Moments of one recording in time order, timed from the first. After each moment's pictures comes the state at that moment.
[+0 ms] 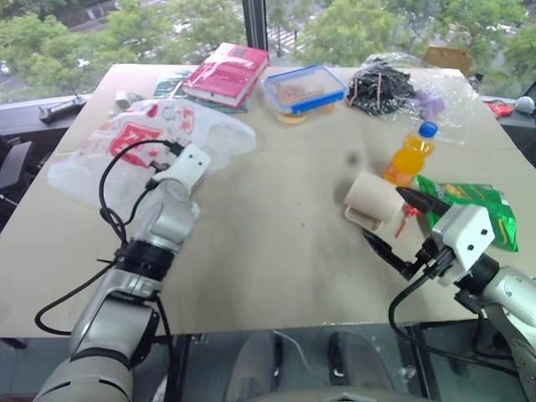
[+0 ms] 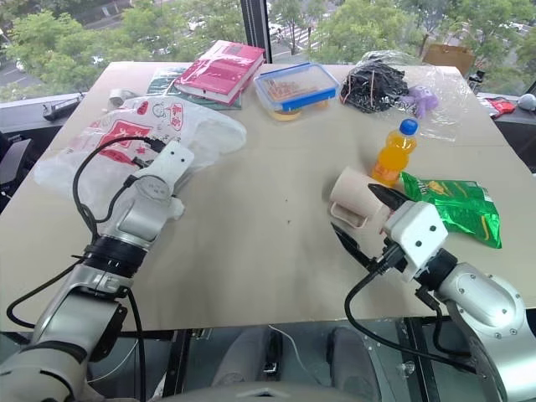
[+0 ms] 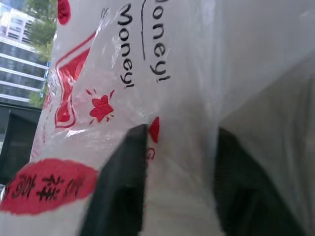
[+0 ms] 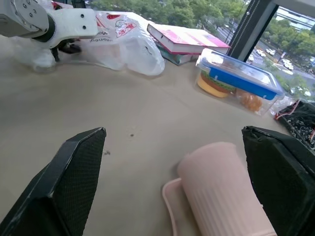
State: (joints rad) left arm -0.70 0.62 -0.25 0.33 0.26 0.78 -0.06; right arm 0.14 -0.57 -0.14 -0.90 0.37 0.46 0.52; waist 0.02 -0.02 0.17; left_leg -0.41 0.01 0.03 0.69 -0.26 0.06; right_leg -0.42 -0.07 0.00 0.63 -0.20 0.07
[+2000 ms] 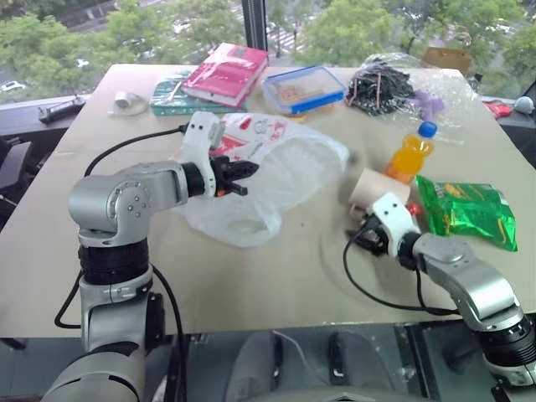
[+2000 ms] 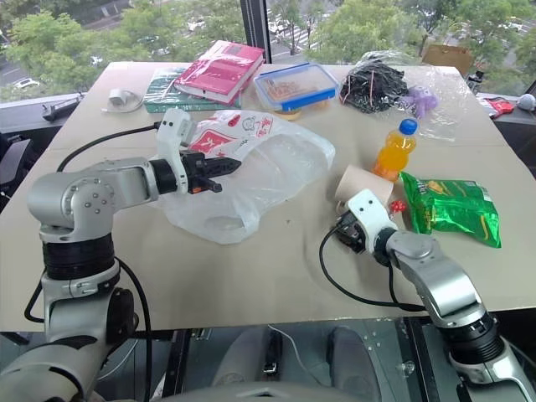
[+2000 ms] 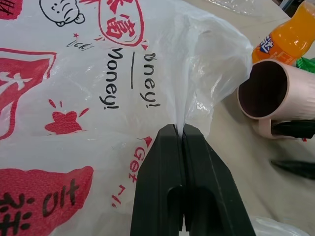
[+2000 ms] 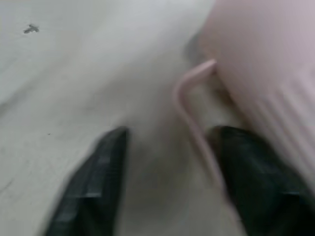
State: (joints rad) left arm -0.72 0.54 0.20 -0.19 -0.60 1.35 -0.50; right arm -0.26 -0.58 0.20 -0.41 0.23 0.86 0.42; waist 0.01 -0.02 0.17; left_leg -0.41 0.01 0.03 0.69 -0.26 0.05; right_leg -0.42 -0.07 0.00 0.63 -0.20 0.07
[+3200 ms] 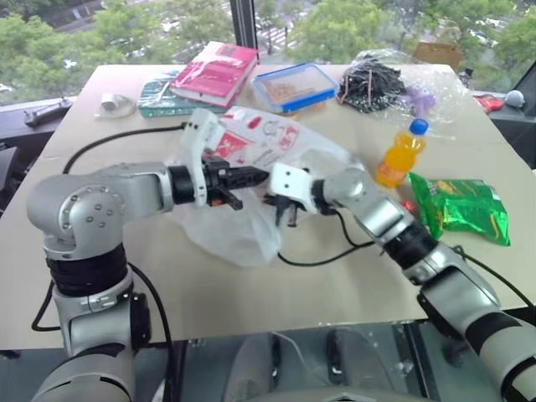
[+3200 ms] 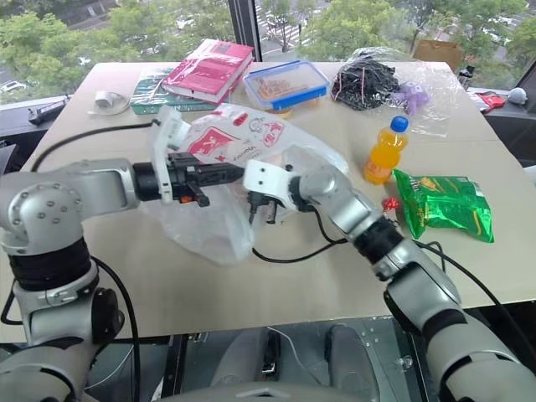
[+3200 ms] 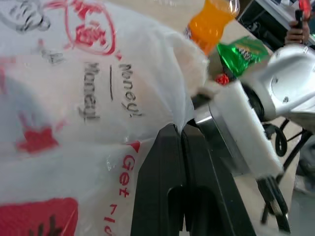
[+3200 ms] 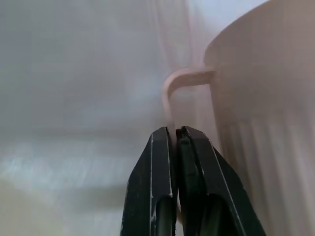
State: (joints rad) left arm -0.70 0.60 0.26 -0.34 -0.83 1.49 -0.51; right arm -0.99 -0.18 0.59 0.45 -0.03 0.17 0.86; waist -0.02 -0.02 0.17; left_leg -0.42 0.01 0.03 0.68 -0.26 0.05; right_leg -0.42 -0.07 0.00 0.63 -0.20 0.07
